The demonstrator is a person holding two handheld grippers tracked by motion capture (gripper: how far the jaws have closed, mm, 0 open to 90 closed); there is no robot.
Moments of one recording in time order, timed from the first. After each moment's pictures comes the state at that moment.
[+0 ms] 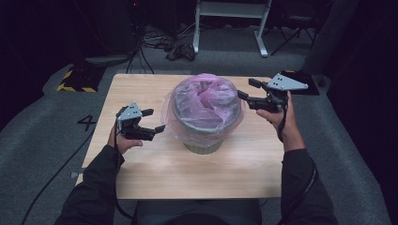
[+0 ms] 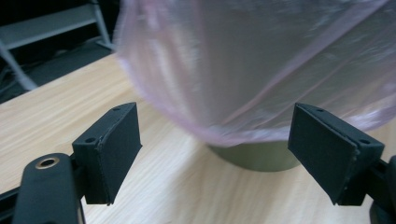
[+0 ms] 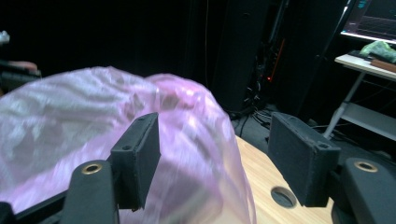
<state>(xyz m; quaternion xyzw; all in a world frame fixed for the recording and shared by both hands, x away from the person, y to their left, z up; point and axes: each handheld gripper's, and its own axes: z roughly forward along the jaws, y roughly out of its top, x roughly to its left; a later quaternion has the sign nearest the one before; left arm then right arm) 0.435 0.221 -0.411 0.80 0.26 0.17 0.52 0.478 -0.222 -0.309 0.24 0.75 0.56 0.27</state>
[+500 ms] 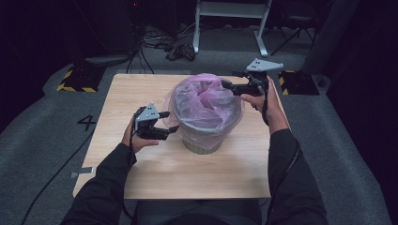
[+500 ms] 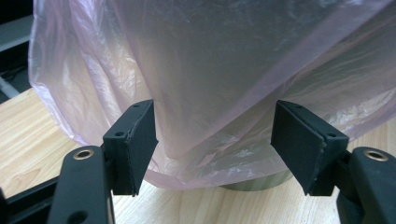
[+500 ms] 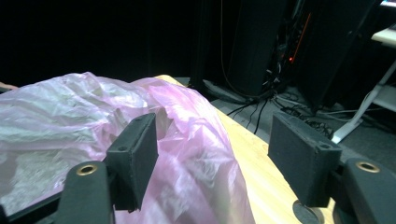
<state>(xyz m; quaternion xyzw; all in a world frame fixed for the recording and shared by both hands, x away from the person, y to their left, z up) 0.446 0.185 -0.417 0.81 0.24 0.17 0.50 0.537 -0.180 -0.307 0.25 0.78 0.53 0.22</state>
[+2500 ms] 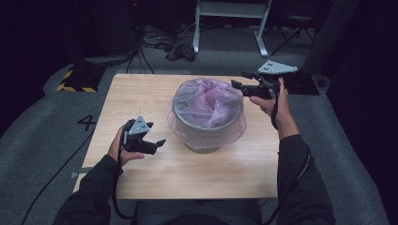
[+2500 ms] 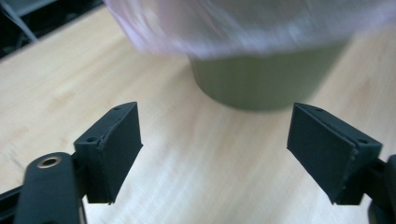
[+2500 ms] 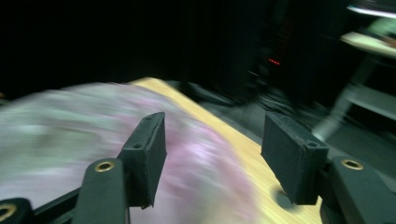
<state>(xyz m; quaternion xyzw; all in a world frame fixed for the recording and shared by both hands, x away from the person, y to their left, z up) 0.400 0.215 -0.442 0.85 0.27 0.20 0.41 0.504 -0.198 -0.291 0.24 0.77 0.54 0.24</state>
